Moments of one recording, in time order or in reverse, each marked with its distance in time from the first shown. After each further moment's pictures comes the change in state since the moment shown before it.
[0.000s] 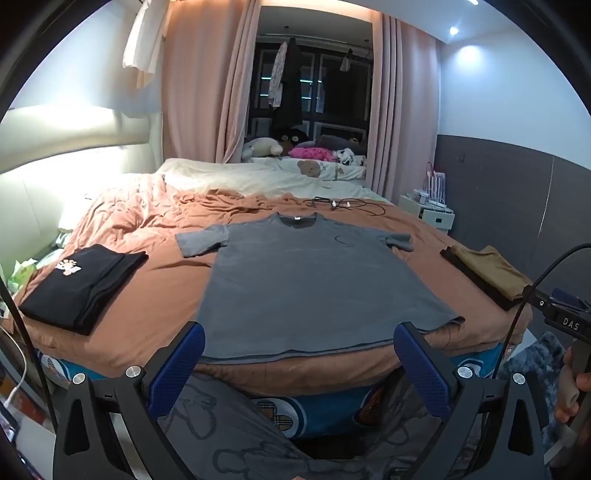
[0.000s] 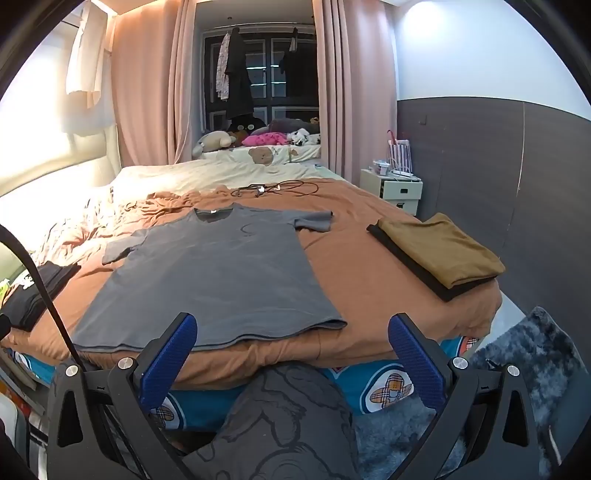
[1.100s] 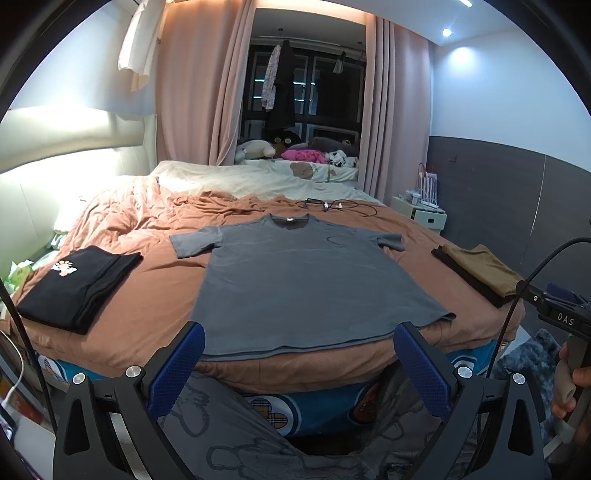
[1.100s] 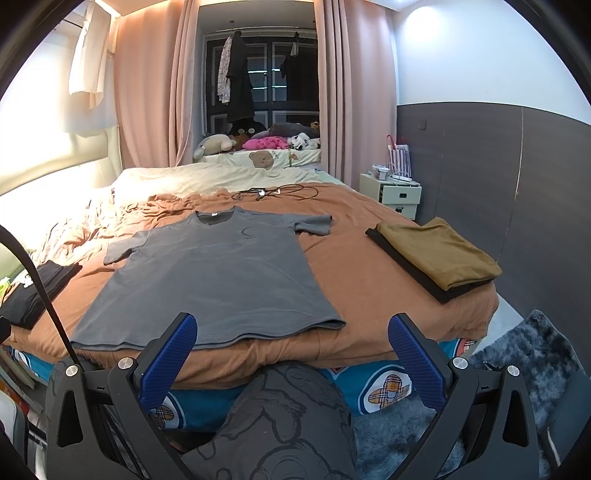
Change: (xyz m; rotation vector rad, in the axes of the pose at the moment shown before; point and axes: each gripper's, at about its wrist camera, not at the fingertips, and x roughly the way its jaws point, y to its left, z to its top) left arm -0.006 -0.014 0.000 0.009 -0.009 -0.010; right arm -0.009 -0.001 -0.001 -0.011 -0.022 -0.007
